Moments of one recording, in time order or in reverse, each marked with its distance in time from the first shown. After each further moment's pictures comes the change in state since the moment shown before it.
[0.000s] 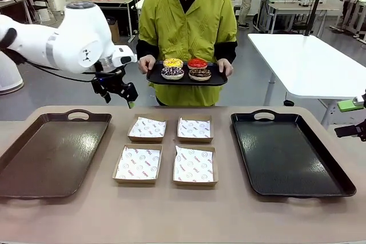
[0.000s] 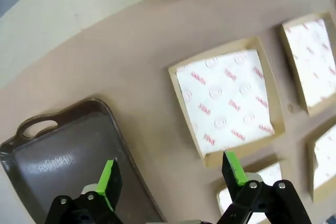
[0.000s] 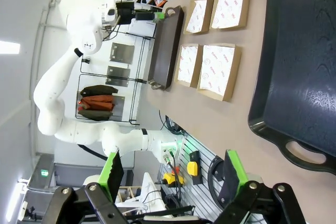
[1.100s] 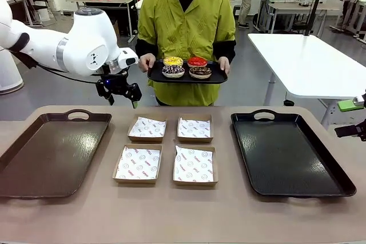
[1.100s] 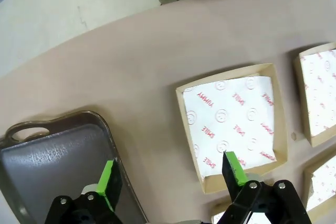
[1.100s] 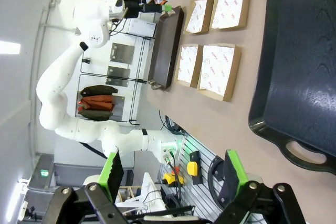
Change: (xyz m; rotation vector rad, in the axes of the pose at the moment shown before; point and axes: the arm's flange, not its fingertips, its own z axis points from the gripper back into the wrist) left arm 0.017 0.006 -0.029 -0.009 0.019 0.097; right arm 0.000 0.000 0.000 0.000 0.000 0.000
